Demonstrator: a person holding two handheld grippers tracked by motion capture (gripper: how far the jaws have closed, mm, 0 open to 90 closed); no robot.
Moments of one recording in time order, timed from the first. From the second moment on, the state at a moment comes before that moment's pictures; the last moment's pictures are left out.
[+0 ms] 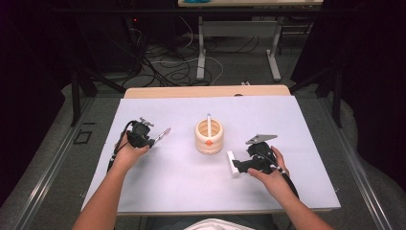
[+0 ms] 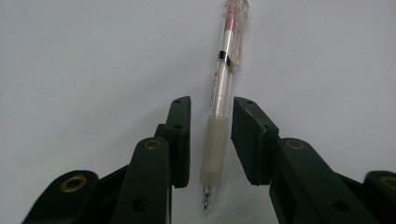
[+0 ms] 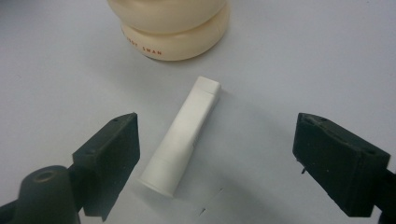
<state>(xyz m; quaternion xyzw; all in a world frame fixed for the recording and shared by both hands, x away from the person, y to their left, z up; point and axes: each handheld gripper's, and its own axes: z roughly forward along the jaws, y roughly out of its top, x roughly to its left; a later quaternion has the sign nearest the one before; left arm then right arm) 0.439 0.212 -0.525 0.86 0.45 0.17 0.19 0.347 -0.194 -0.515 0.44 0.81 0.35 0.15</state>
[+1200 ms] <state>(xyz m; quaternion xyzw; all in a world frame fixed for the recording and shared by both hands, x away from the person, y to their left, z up) 0.441 0.204 -0.536 0.88 0.42 0.17 0.16 0.347 -0.193 -0.515 0.44 0.81 0.35 0.14</state>
